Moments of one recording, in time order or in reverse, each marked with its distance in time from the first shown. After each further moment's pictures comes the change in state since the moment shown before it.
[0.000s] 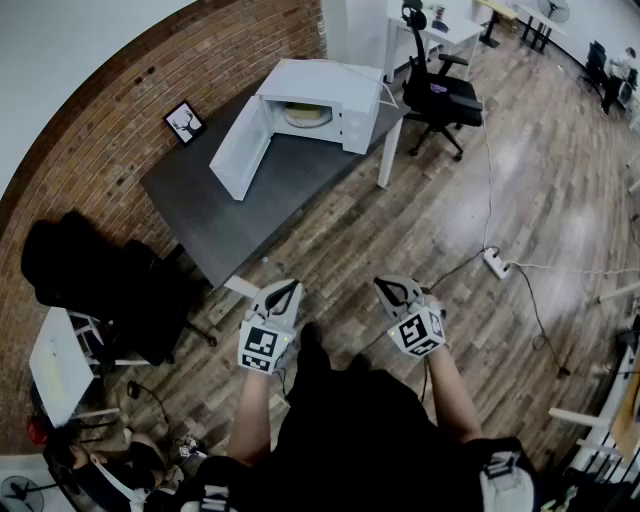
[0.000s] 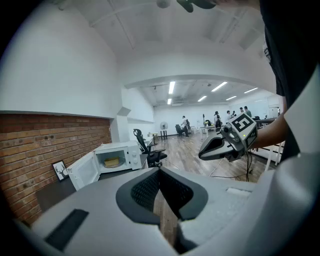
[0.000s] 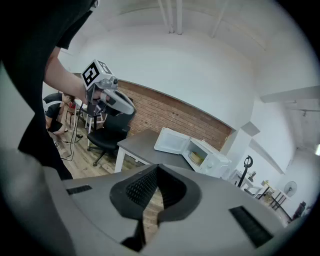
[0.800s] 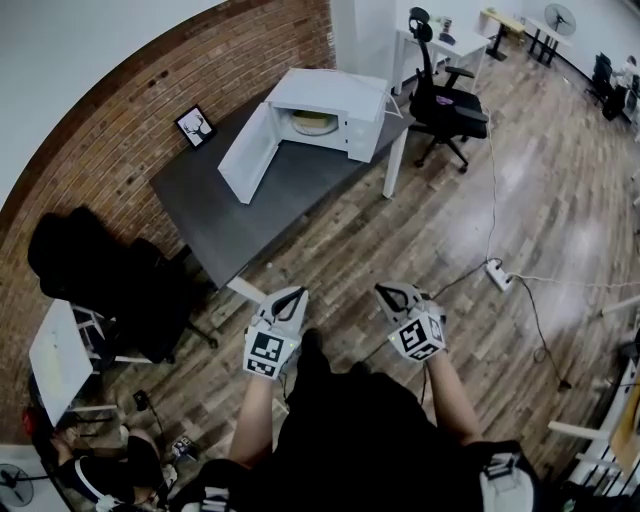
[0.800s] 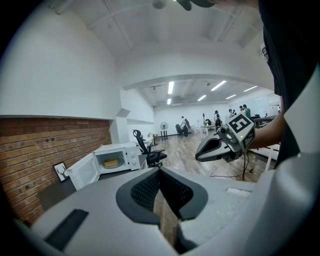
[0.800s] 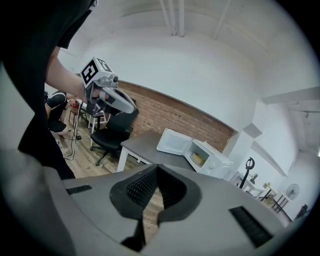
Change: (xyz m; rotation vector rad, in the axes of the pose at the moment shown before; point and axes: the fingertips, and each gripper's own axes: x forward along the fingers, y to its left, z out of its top) left arm -0.009 -0.030 0.006 0.035 -0.021 0.013; right arm -0.017 0.009 -0.006 -0.014 -0.008 0.028
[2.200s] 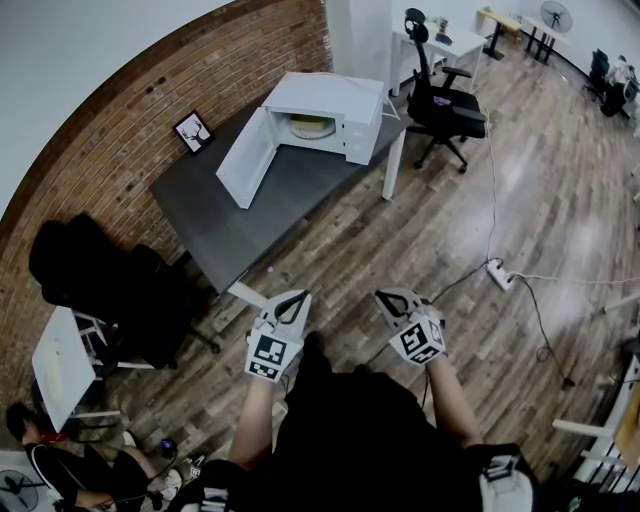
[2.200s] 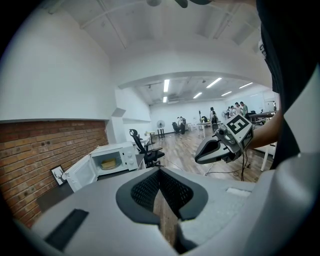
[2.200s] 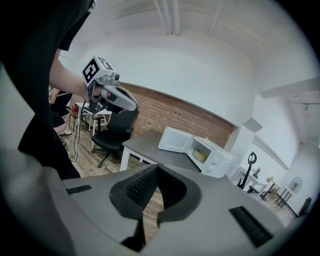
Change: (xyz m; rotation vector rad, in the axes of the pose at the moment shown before) left arm 0.006 -0.006 -0.001 0.028 0.028 -0.033; right arm 0.001 0.008 -0.014 0.043 0.005 0.016
